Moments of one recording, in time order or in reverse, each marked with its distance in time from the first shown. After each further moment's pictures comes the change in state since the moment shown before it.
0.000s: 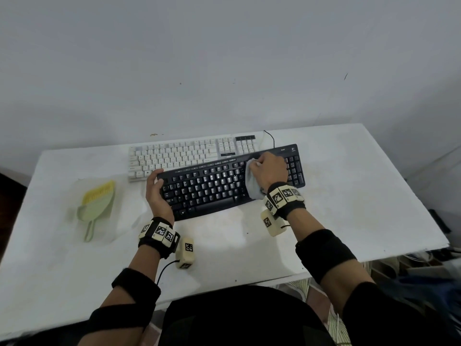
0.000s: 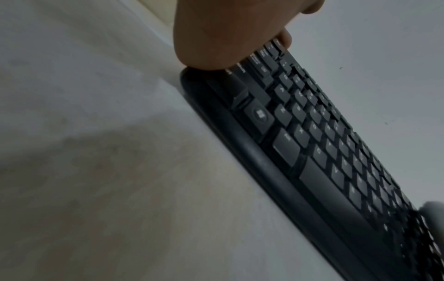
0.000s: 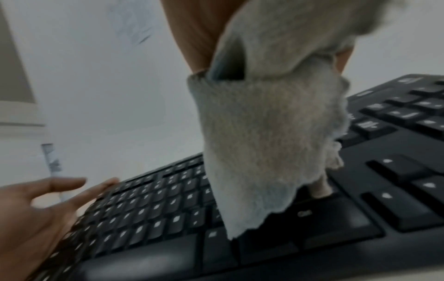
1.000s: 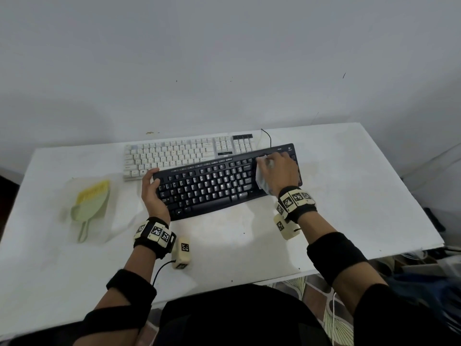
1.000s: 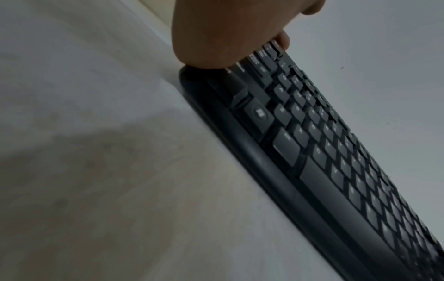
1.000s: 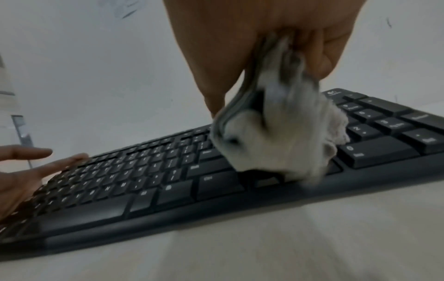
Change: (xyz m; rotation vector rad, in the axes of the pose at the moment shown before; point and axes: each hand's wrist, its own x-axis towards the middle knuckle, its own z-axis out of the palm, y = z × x) left_hand -0.001 0.003 0.001 -0.030 0.000 -0.015; right_hand 0.003 0.041 -0.008 -0.096 0.055 -0.073
